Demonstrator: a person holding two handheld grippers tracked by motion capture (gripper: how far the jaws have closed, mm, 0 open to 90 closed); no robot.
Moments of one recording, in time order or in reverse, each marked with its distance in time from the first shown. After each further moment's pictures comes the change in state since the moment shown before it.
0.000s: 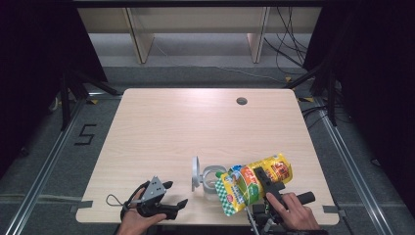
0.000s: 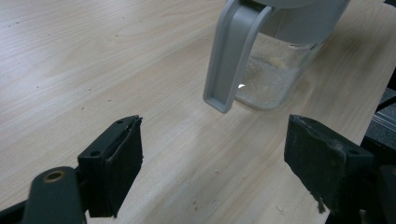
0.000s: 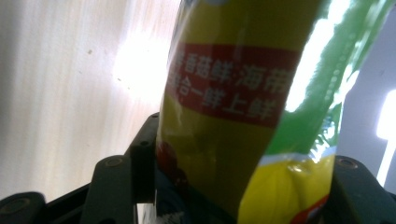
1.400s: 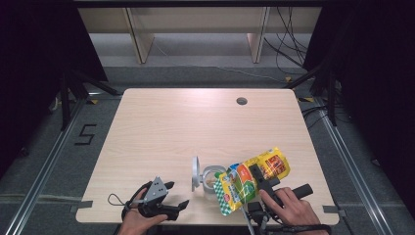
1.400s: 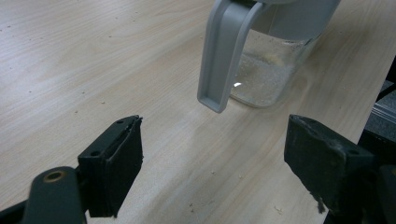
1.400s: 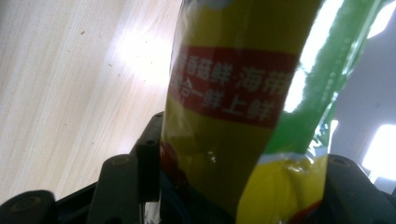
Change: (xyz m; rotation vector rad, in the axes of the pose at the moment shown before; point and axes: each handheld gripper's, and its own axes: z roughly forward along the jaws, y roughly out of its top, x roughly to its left) left arm -0.004 0.002 0.005 -0.004 -0.017 0.019; right arm -0.021 0.008 0.001 -0.009 0.012 -0.166
